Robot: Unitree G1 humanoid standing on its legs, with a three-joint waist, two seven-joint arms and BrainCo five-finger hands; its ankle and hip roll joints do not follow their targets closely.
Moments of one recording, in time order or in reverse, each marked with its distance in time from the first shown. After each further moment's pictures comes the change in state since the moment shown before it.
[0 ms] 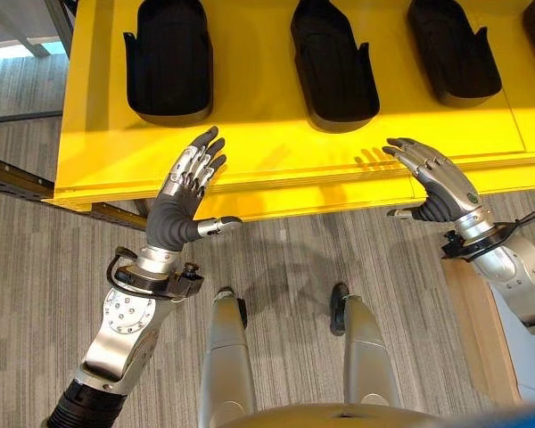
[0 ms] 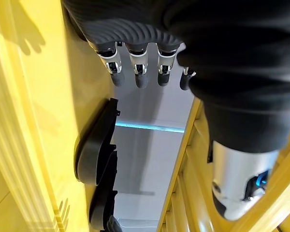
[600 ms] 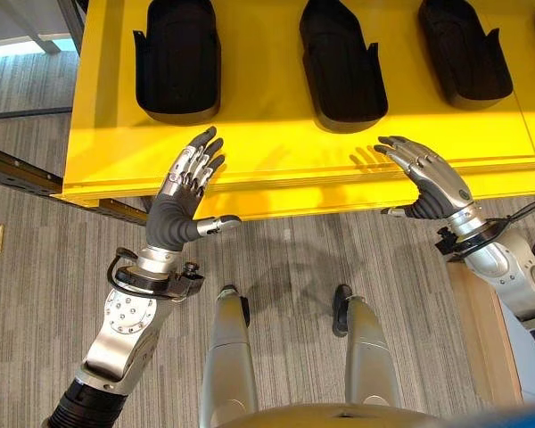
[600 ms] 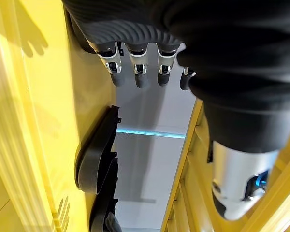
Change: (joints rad) left arm 0.009 0.000 -0.003 0.001 0.001 0.000 0.017; right arm -0.053 0.000 0.063 0.017 0.000 0.009 0.000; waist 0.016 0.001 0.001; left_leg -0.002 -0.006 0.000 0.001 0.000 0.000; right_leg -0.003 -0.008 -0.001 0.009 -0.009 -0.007
